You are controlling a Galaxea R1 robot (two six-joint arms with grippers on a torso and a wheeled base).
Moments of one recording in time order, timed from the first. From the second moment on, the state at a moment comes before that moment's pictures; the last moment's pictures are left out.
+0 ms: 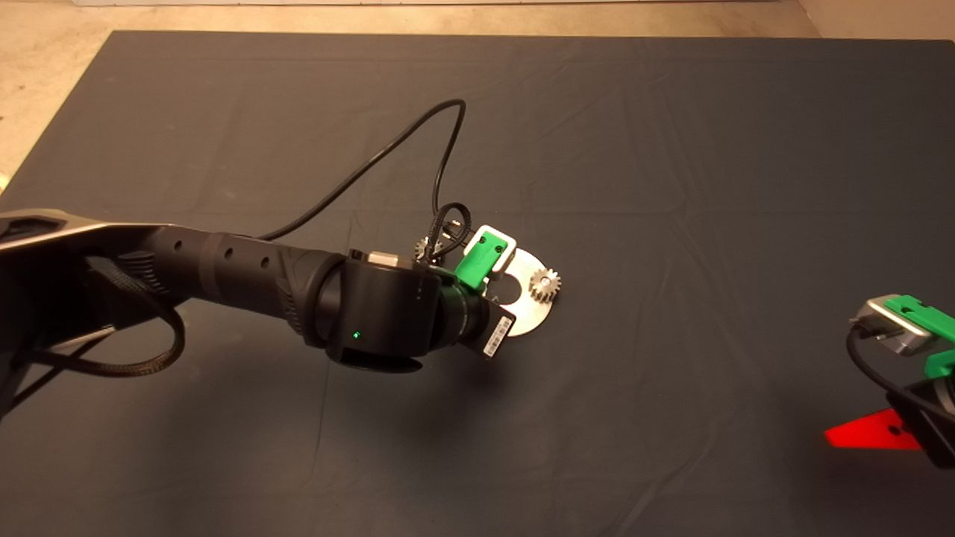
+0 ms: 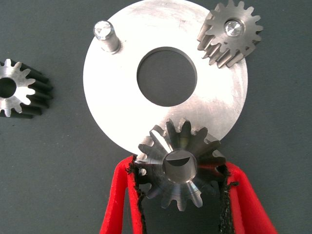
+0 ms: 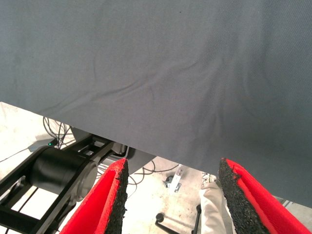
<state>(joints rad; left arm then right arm) -0.21 2.69 -0.77 0.97 1.51 -1.27 0.48 1.74 -0.37 -0.09 -1.34 1.17</state>
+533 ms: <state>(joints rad) -0.19 2.70 -0.78 0.97 1.51 -1.27 0.48 1.74 -0.37 -0.09 -1.34 1.17</state>
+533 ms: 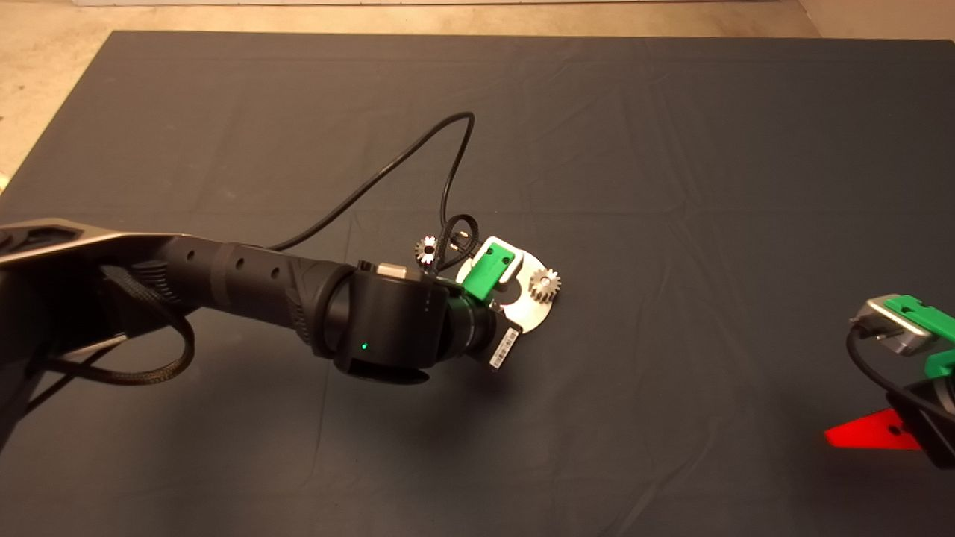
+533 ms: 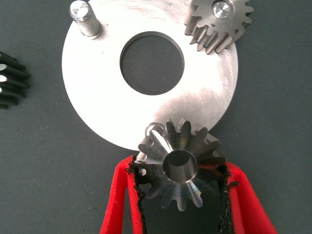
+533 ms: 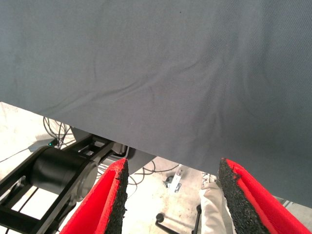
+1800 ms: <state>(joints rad) -0.17 2.70 -0.80 1.02 1.47 -1.27 0.48 1.73 -0.37 -0.09 -1.33 1.17</state>
